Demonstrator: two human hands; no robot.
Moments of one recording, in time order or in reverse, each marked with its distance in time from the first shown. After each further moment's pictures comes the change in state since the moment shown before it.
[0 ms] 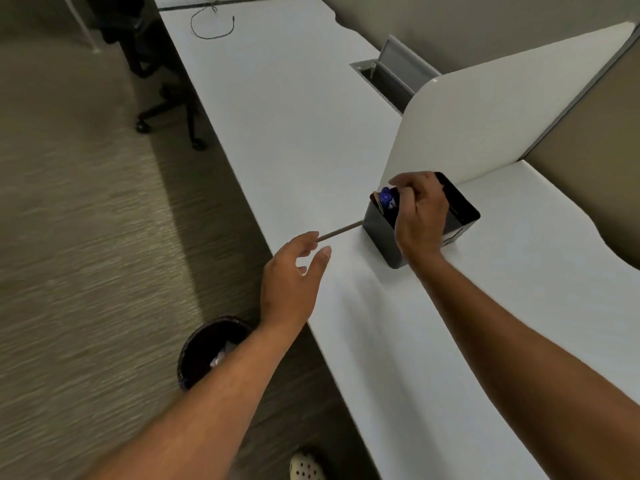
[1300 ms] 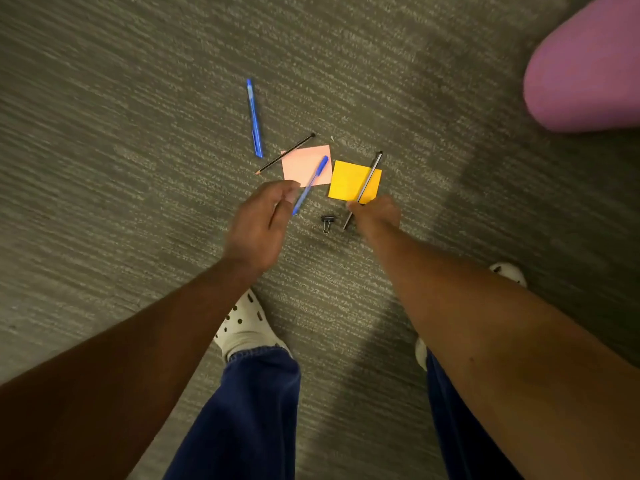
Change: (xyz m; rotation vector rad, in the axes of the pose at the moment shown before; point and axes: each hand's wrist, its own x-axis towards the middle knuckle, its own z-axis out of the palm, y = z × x) left_hand -0.564 -0.775 -0.231 0.133 0.337 -0.681; right_hand -0.946 0.293 0.411 -0.745 -1.324 0.442
